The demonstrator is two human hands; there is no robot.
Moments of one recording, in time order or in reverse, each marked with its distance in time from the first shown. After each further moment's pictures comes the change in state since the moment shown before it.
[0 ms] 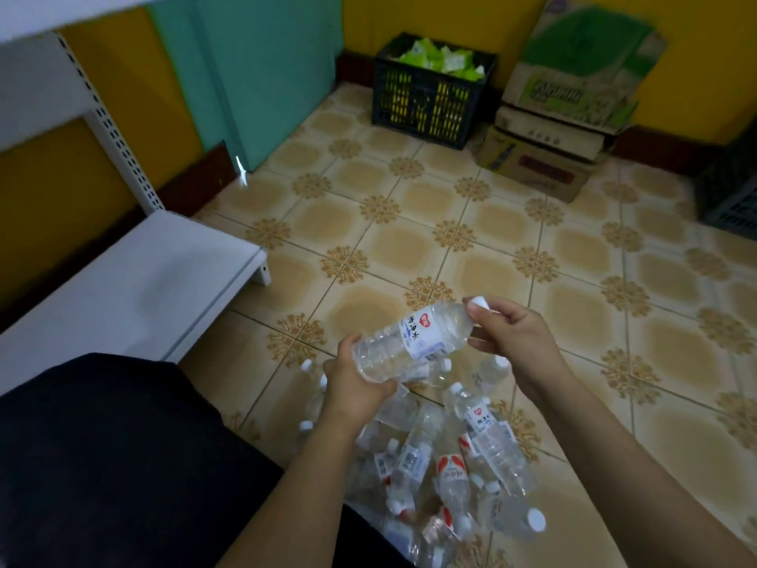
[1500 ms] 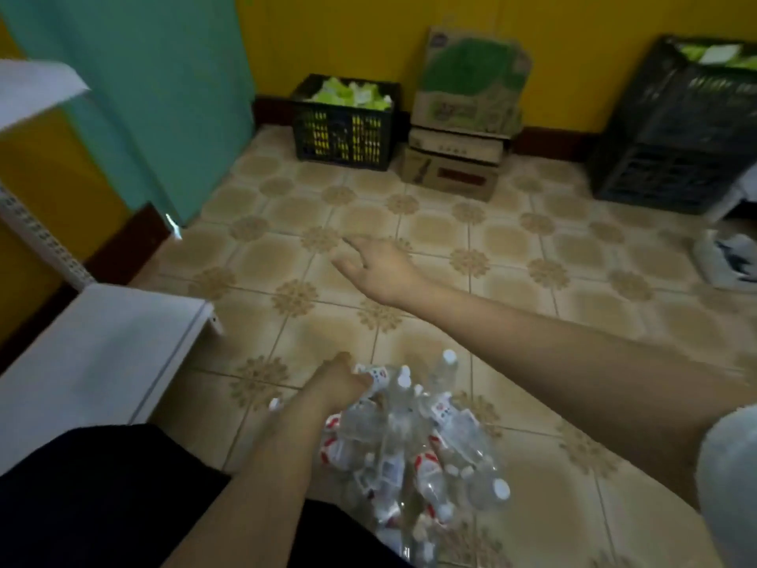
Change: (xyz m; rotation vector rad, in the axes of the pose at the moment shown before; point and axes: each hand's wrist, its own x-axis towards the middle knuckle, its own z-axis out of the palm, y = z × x) left_hand -0.009 0.088 -0.006 0.676 -0.396 0.076; right_hand 0.034 -0.116 0.065 -1.028 -0.134 -0.399
